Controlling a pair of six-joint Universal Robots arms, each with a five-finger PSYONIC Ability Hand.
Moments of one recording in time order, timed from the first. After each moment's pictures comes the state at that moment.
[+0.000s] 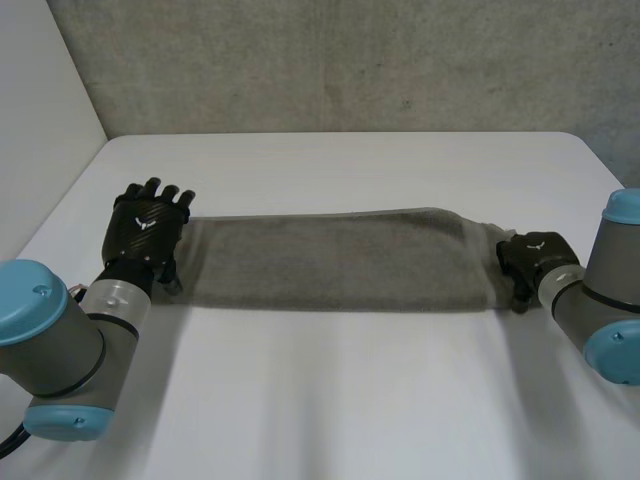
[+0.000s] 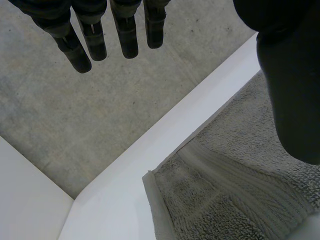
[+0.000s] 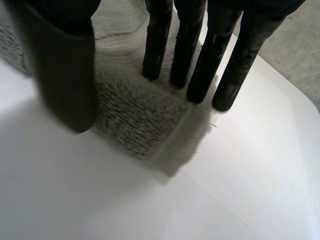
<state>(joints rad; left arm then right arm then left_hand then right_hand) 4.42 -1.95 -1.91 3.86 -1.54 3.56 1.74 -0.94 1.48 -0.09 1.53 2.67 0.27 0.26 0.25 0.27 0.22 0.76 0.77 0.77 0.76 0.60</state>
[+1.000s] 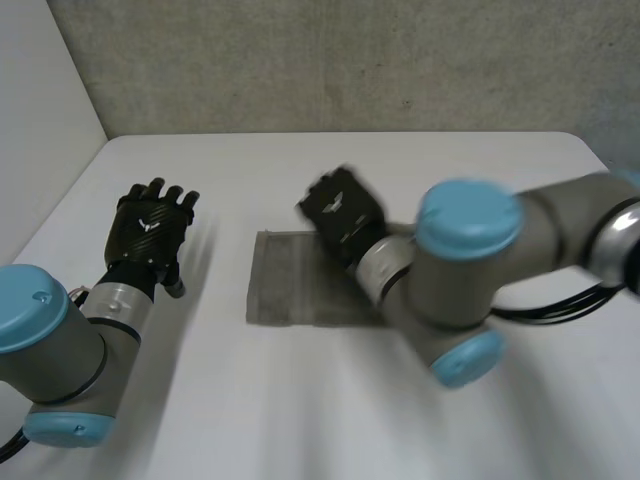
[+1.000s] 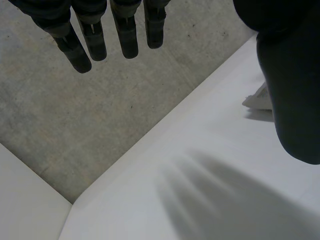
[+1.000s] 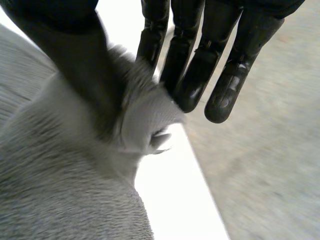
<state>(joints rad) 4.41 -1.93 -1.93 3.87 -1.54 3.57 2.29 -0.87 1.17 -0.22 1.46 2.42 0.27 0.26 0.25 0.27 0.22 1.01 1.00 1.02 1.04 0.85</state>
